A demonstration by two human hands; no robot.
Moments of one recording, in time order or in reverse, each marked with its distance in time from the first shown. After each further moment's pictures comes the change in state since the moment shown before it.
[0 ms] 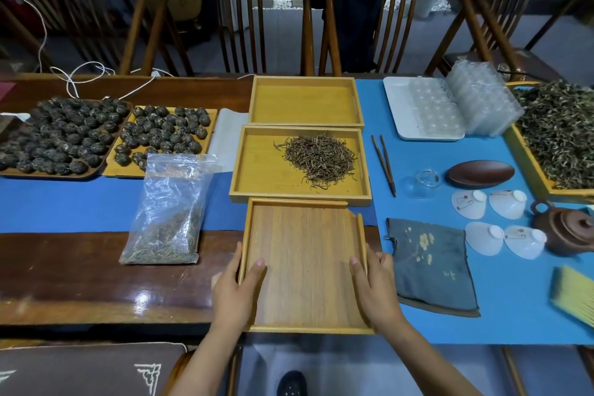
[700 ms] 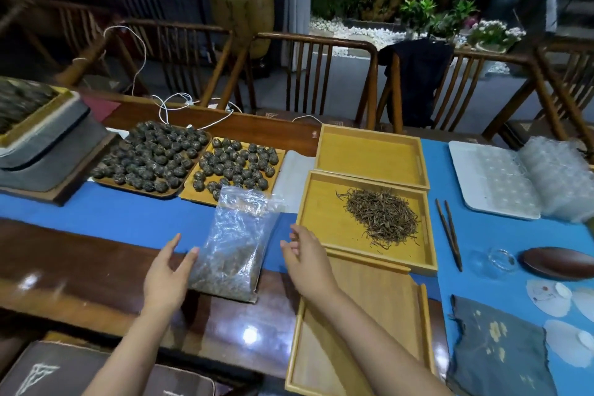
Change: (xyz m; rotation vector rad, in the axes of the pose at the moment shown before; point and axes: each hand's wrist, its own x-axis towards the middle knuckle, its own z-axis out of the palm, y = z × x) left_hand 0.102 -0.005 -0.186 0.090 0.360 -0.059; right_hand 0.057 -0.216 0.114 0.121 -0.329 -0.298
